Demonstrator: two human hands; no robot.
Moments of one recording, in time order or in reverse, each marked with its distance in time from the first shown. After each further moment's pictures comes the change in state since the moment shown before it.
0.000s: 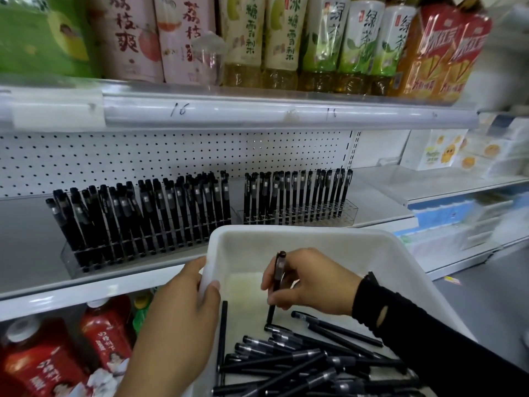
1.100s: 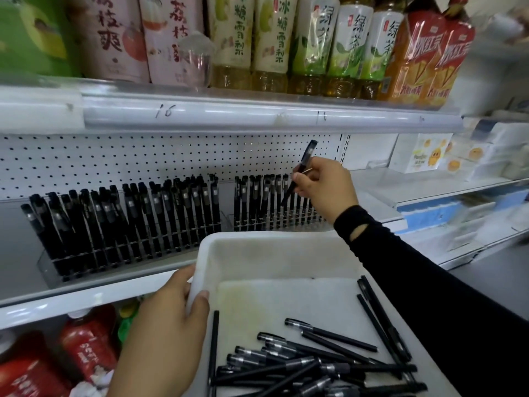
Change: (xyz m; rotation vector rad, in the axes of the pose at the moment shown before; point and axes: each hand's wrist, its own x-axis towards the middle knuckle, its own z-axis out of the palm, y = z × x) left_hand 0.003 -0.001 0.002 -0.004 -0.022 -0.030; right_hand 0.071 0.013 -0.094 0.037 0.846 0.050
